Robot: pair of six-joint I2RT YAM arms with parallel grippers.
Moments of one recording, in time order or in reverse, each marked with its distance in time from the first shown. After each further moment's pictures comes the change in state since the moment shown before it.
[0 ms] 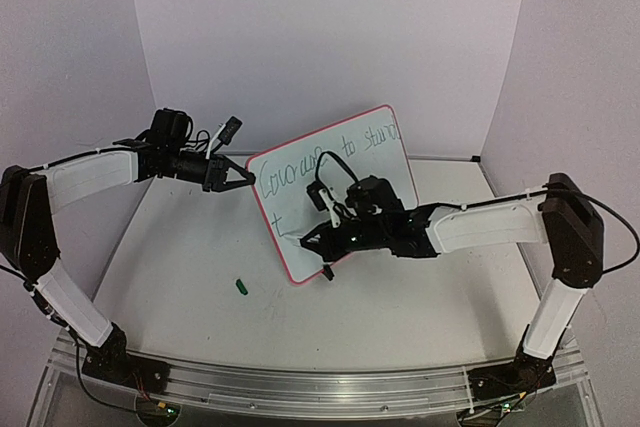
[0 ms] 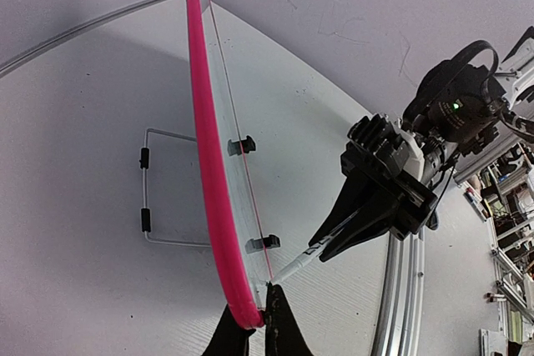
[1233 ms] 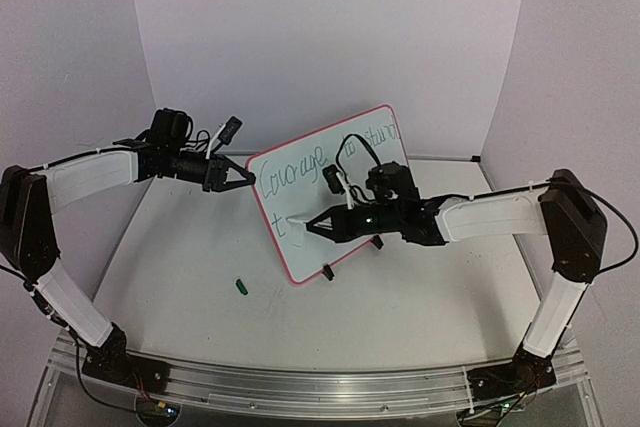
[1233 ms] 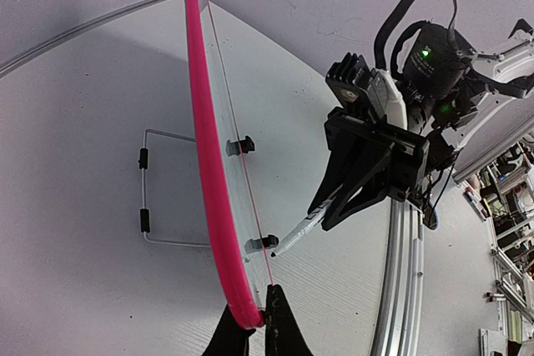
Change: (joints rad) left arm 0.000 0.000 0.000 0.000 0.001 0.000; right arm -0.124 -0.003 -0.022 0.124 -0.252 0.102
